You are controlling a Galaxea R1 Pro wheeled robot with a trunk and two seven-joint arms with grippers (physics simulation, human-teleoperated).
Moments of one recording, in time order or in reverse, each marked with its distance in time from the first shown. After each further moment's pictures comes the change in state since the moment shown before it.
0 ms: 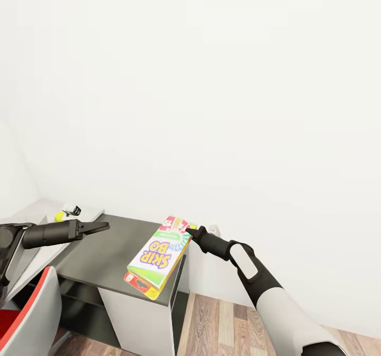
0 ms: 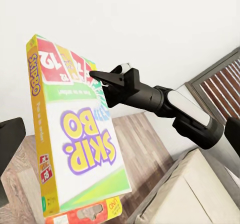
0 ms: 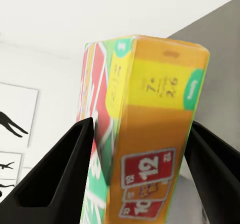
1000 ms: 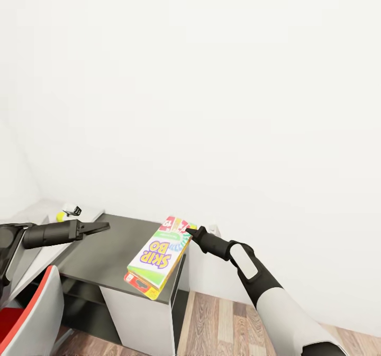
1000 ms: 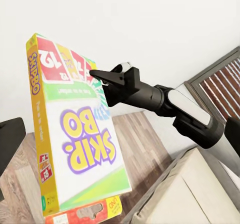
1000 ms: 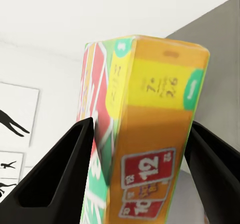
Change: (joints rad) left arm 0.000 0.000 -0.003 0.000 -0.002 0.000 0.000; right arm 0.000 0.000 0.000 0.001 0.001 -0.002 0.000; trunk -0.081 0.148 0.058
